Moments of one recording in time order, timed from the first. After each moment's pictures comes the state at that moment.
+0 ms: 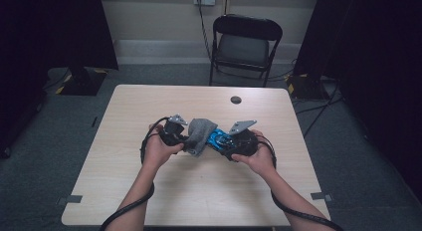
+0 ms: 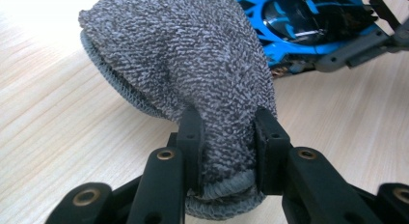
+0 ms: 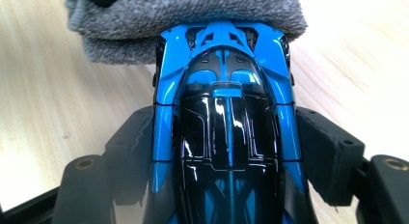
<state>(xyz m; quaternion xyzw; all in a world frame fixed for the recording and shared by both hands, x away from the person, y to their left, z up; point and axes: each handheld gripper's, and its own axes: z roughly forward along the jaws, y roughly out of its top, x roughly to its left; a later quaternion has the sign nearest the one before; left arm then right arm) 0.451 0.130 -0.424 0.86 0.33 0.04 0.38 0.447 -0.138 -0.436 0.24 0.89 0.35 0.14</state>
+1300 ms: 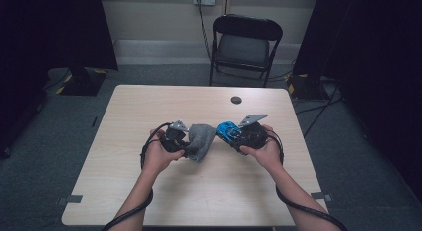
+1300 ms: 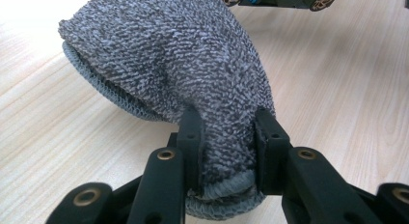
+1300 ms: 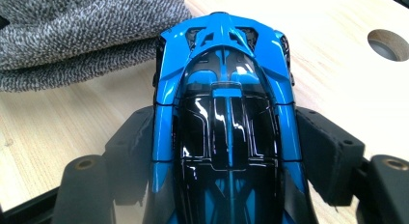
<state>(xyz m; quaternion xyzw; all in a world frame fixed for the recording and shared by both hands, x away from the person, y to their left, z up) 0.435 0.125 -0.431 0.87 0.31 0.03 0.38 0.465 -0.165 -0.432 0.30 0.87 0.35 0.16</state>
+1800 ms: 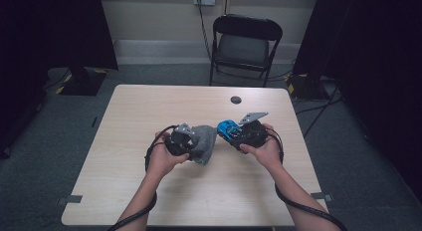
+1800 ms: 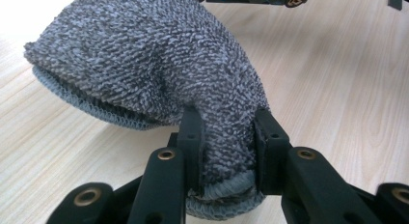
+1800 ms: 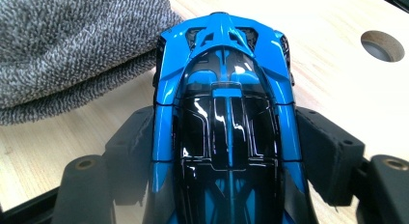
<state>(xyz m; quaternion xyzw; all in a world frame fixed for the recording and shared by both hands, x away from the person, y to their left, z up) 0.427 0.111 -0.430 0.87 0.29 0.03 0.39 0.468 -0.165 -0.428 0.31 0.87 0.35 0.16</state>
